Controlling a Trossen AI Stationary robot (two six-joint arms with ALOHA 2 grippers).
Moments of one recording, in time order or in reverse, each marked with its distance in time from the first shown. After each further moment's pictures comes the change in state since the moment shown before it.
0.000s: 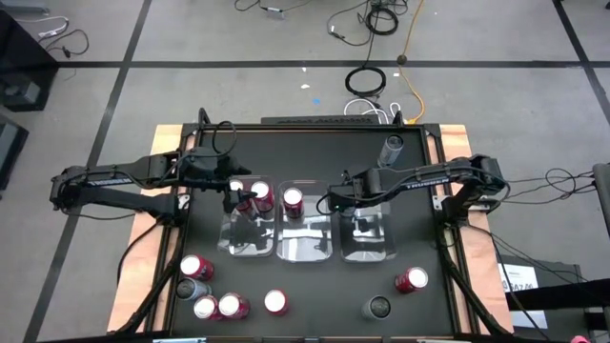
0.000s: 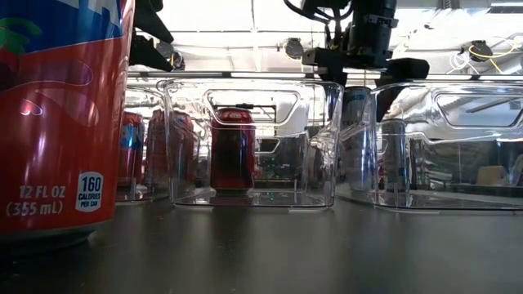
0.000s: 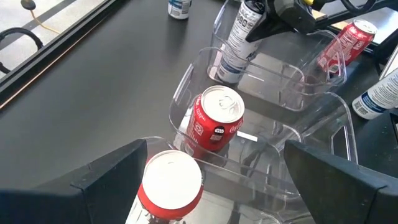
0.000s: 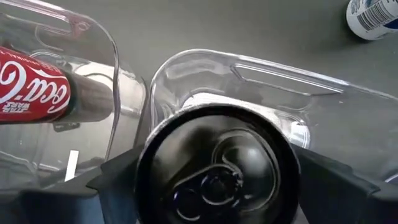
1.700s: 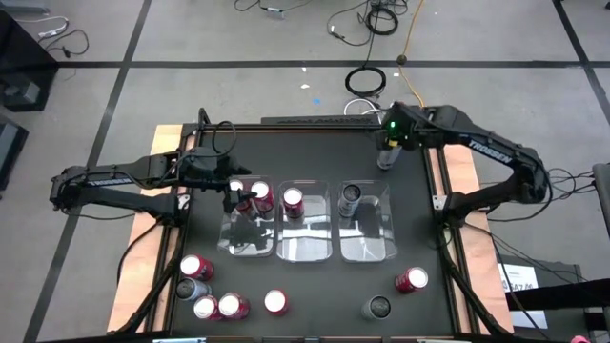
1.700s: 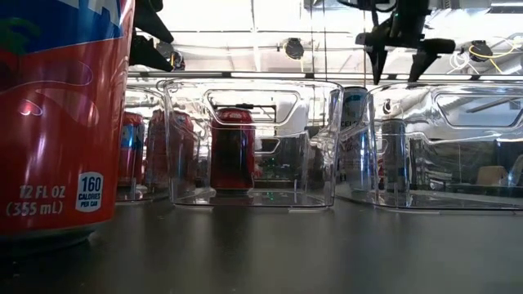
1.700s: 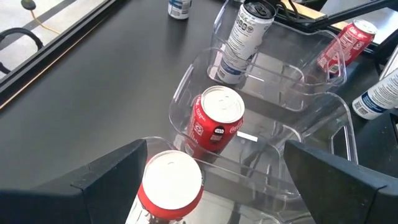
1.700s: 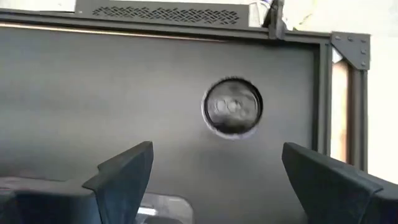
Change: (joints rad) left arm 0.000 0.000 0.000 0.001 -0.001 0.000; right arm -0.540 -0.406 -0.002 -0.165 0.013 -0.433
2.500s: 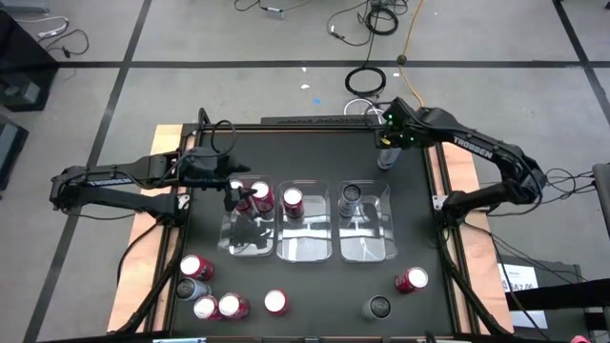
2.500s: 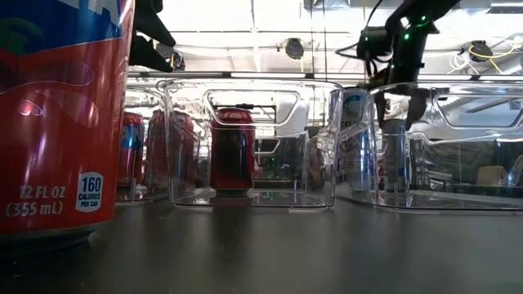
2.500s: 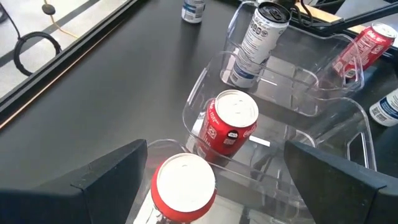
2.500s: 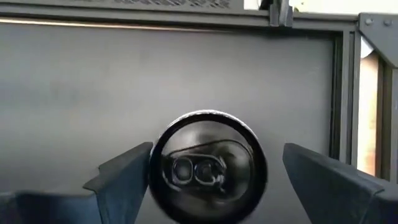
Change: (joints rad) left arm 0.000 0.000 0.000 0.000 -0.053 0.000; right arm -0.256 0.034 -0.293 0.340 -0.120 -0.210
